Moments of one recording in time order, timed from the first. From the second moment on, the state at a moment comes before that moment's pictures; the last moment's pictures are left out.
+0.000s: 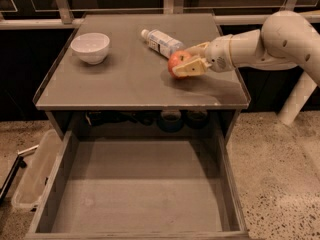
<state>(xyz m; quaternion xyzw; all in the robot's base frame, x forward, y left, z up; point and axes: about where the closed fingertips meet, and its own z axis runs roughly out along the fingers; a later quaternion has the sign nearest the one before) 0.685 -0.099 0.879 -0.46 0.72 0.24 0.47</state>
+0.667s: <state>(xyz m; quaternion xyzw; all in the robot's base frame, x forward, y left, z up) 0.677 -0.100 0.855 -0.46 0.73 0.24 0.45</state>
